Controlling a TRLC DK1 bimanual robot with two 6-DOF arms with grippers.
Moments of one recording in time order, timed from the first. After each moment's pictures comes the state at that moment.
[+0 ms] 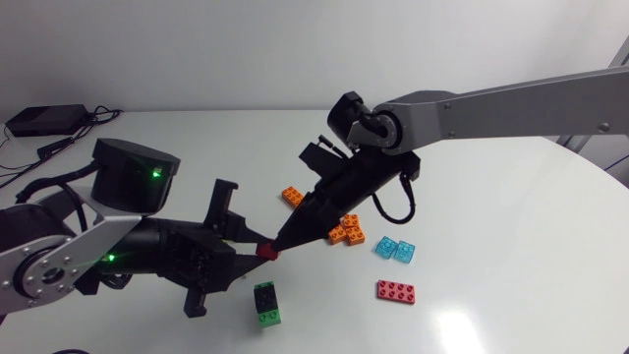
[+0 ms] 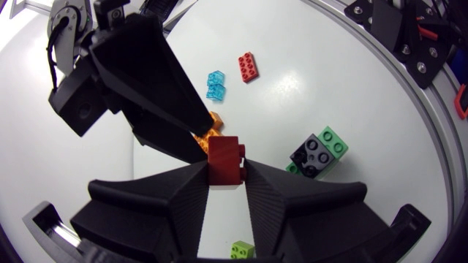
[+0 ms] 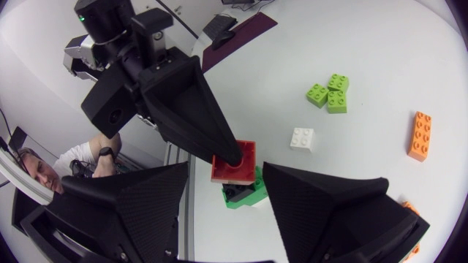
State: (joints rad) left arm -0.55 1.15 0.61 -0.21 0.39 1.41; right arm 0.56 1.85 1.37 -0.75 -1.01 -0.49
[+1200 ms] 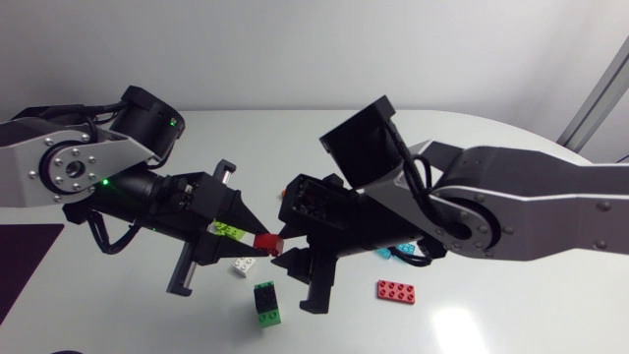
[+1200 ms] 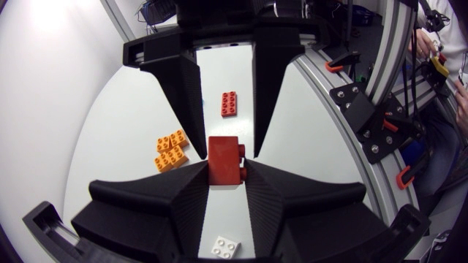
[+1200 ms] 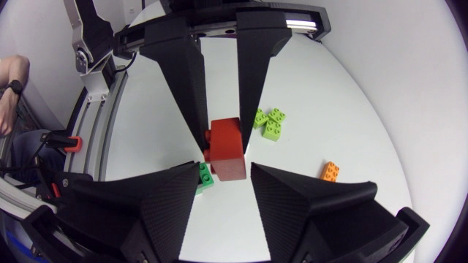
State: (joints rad) left arm -0.40 1.33 0.91 -0.65 0.73 1.28; right arm 0.86 1.43 0.97 -0.25 -0.28 -0.48
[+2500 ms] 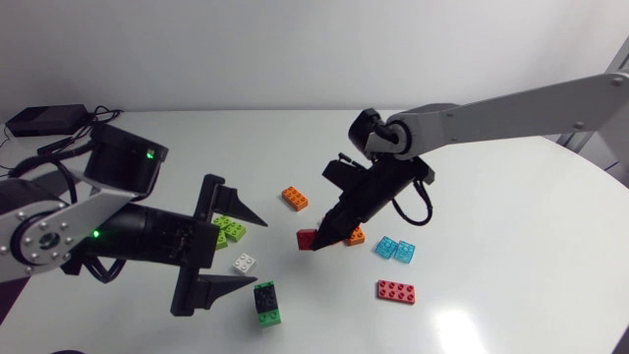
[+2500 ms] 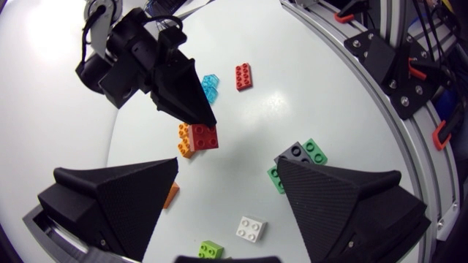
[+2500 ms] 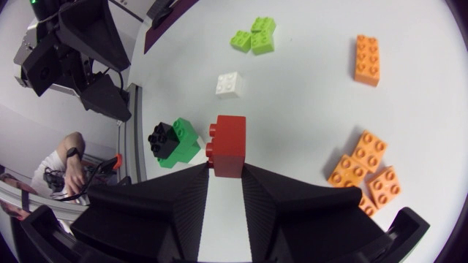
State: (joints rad) left arm -0.44 1.17 0.67 -0.35 0.53 1.34; right arm 0.47 1.93 1.36 -0.80 -0.76 -0.49
